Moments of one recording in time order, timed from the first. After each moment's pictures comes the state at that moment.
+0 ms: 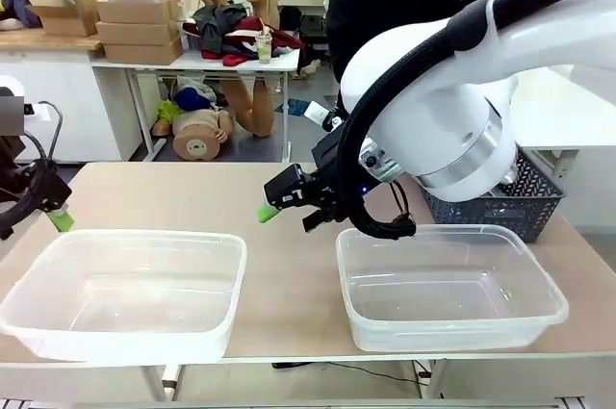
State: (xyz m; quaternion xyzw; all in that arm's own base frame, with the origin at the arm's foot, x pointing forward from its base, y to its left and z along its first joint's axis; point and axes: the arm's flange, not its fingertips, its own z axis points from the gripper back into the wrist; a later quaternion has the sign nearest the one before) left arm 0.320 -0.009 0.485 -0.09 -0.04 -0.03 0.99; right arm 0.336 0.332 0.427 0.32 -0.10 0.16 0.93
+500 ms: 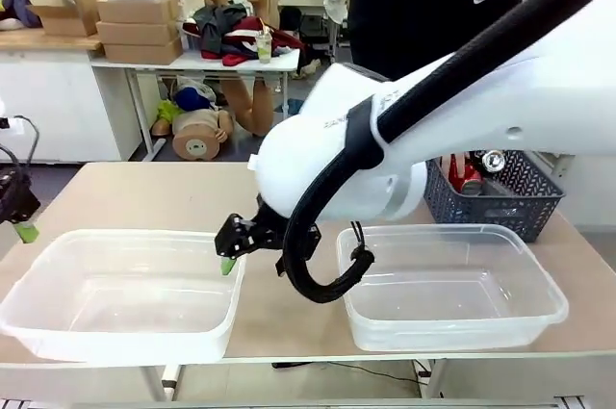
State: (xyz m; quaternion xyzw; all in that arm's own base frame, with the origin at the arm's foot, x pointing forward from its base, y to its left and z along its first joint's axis) left arm 0.330 0.030 0.460 -0.06 -0.01 -0.01 1.00; right arm 0.331 0.419 0.381 0.19 -0.03 0.13 0.97
